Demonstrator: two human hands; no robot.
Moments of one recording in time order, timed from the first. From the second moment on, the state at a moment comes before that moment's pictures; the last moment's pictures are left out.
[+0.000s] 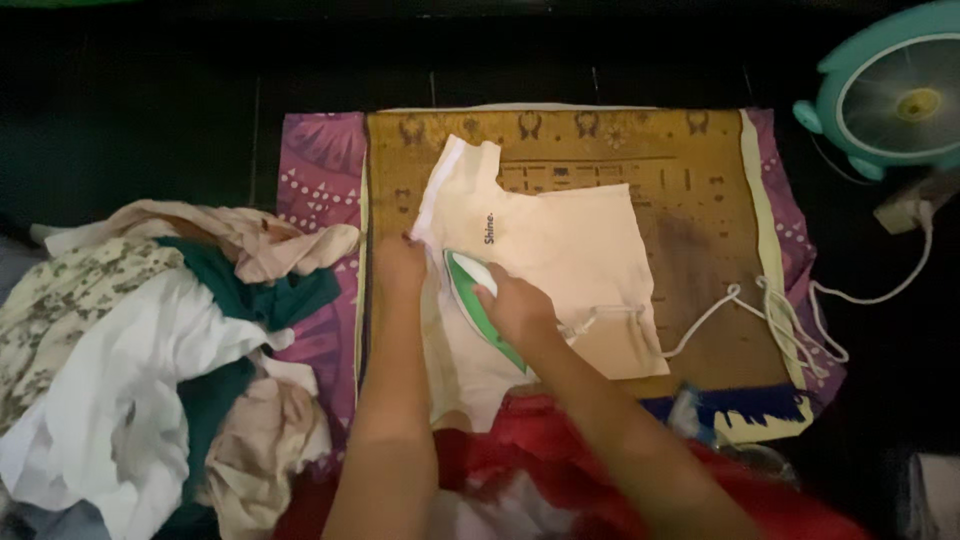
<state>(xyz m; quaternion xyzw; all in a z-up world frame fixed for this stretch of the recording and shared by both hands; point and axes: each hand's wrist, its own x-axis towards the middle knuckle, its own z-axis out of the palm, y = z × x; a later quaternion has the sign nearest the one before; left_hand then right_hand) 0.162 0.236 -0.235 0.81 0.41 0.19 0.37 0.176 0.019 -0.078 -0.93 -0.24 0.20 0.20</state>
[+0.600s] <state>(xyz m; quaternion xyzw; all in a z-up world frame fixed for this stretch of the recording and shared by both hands) 0.162 0.251 -0.208 0.82 0.49 0.07 0.28 0.170 0.021 -0.067 -0.93 -0.25 0.17 0.21</state>
